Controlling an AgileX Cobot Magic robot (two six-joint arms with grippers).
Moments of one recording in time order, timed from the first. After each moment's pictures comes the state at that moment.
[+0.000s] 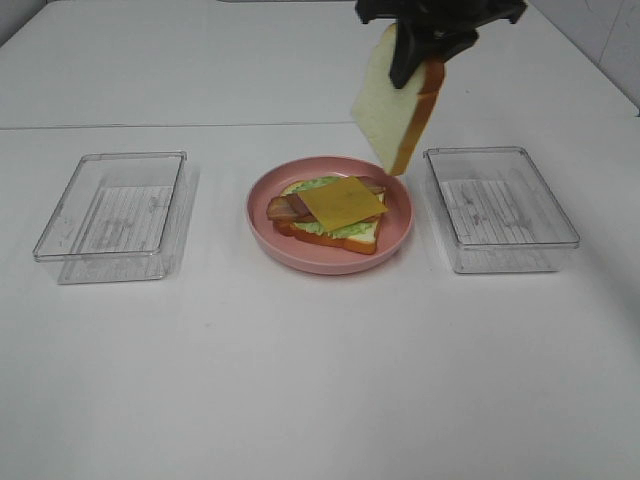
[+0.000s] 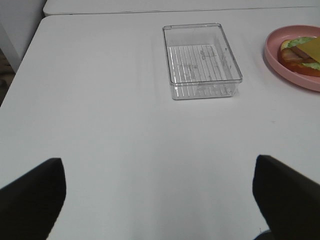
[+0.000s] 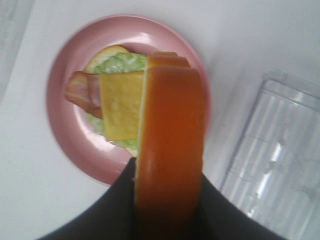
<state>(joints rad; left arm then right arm) 0.00 0.00 -0.52 -0.02 1.08 -0.01 0.36 2.09 -2.02 0.13 1.19 0.00</state>
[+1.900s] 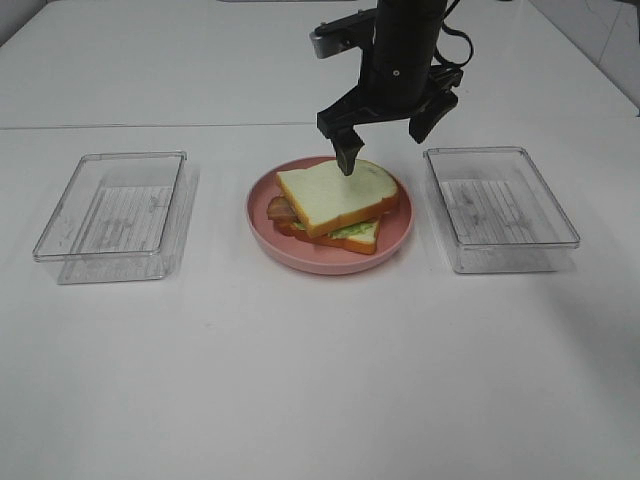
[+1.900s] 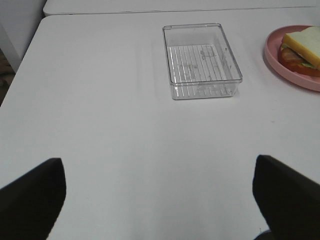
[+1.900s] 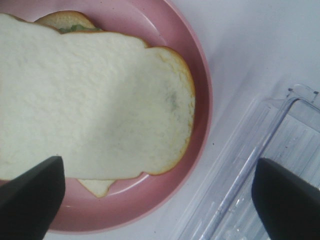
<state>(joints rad) 0.00 0.00 -0.52 -0.02 1.08 -0.01 0.47 2.28 -2.02 -0.14 1.11 0.05</state>
